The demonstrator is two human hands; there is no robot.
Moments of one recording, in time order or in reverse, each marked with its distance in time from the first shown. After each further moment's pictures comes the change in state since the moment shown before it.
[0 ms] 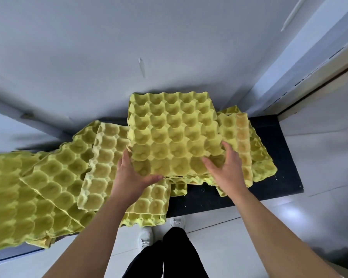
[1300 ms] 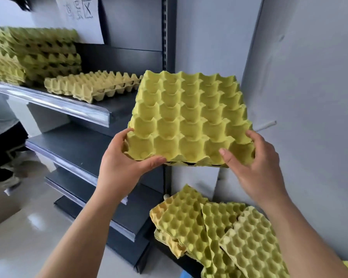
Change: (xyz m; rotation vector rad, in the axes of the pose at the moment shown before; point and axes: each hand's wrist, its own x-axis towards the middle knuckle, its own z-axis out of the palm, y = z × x) left_hand -0.421 -0.125 -0.403 -0.424 1.096 0.341; right_hand -0.401 -0.400 0.052 0.123 -0.069 -1.035
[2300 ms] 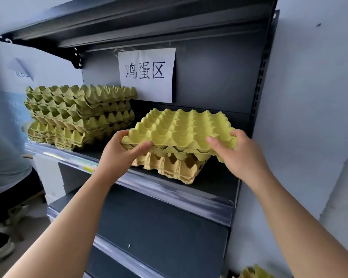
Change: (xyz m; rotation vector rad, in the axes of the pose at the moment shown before) left_hand 0.358 -0.113 -0.242 -0.029 -0.033 0.110; right_hand 0.190 -0.261 0.292 -0.154 0.007 0.023
